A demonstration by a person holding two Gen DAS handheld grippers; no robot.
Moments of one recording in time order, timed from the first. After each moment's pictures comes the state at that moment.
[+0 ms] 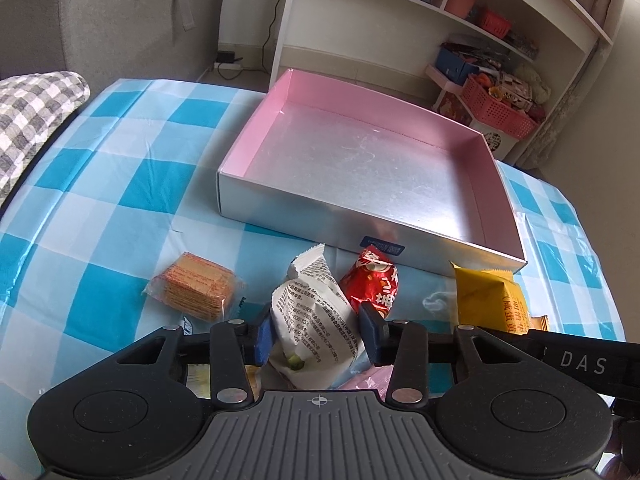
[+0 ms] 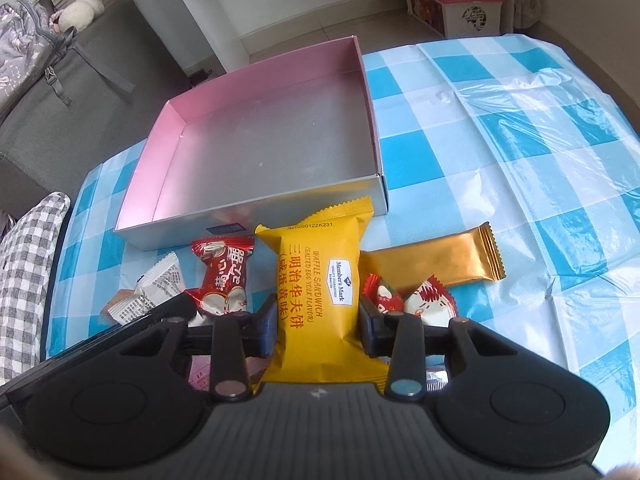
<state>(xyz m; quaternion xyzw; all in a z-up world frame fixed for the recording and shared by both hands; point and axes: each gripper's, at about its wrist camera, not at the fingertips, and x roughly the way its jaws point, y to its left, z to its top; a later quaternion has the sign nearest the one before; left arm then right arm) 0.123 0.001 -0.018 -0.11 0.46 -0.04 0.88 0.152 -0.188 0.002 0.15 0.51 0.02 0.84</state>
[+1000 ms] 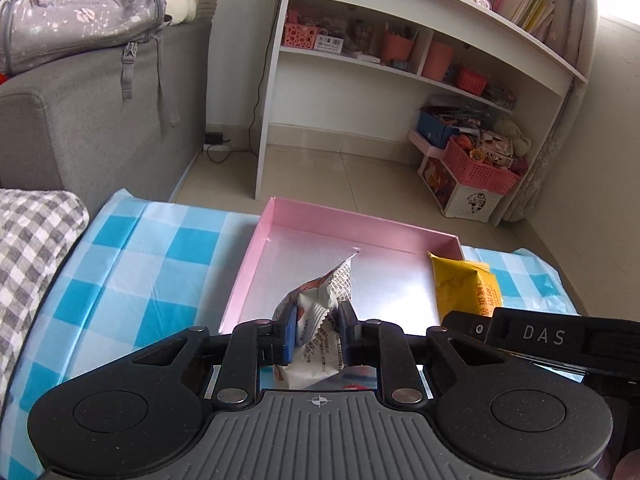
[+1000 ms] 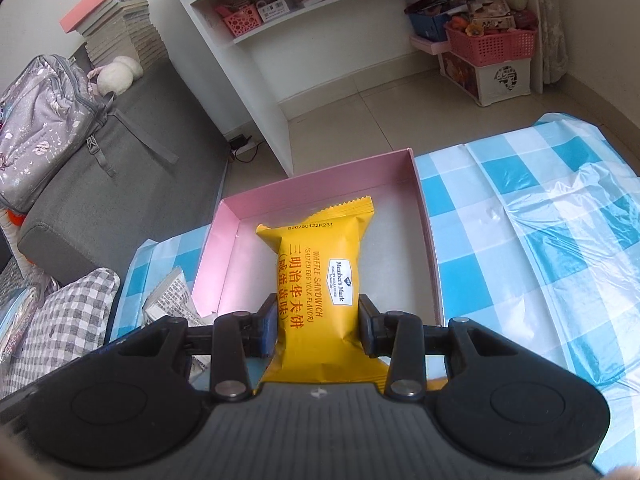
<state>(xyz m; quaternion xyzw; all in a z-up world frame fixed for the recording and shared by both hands) 0.168 0.001 0.052 -0.08 0.37 -0.05 0.93 0.201 -0.186 0.046 0.18 0.43 0.06 0.88</state>
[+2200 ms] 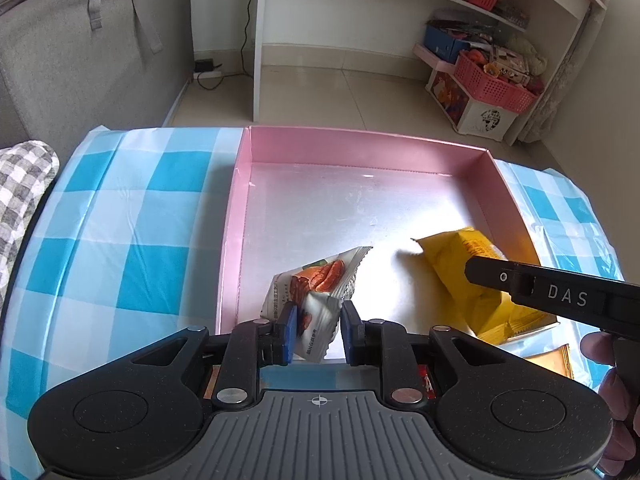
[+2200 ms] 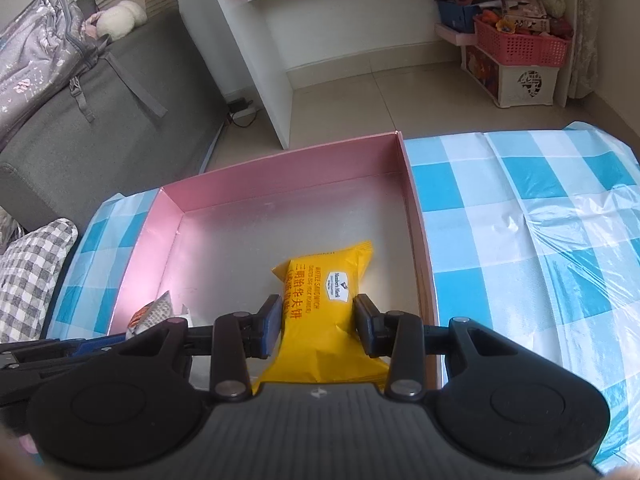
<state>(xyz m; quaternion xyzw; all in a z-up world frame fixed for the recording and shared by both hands) 0.191 0.007 0.000 -0.05 0.48 -0.06 0.88 0.223 -0.188 0.011 0.11 0.45 0.09 0.88</state>
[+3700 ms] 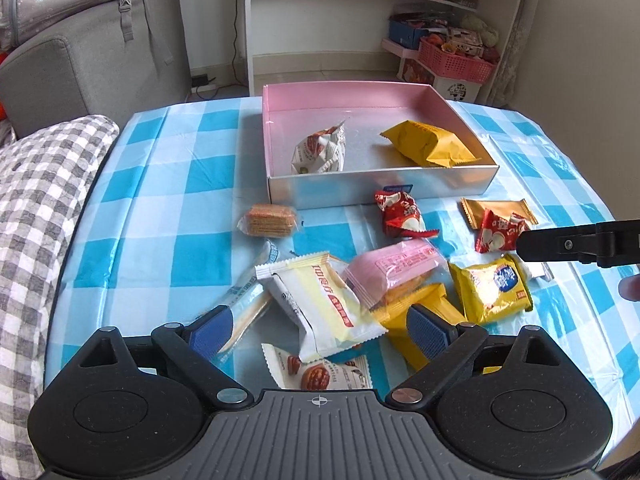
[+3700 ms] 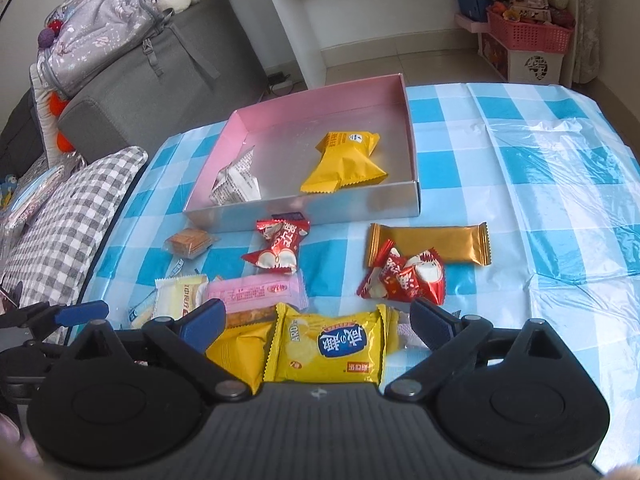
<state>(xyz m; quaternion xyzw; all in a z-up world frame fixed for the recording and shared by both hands) 0.027 0.034 0.015 0.02 0.46 -0.09 0.88 0.094 -0.209 0.026 0.09 0.47 0.14 0.87</state>
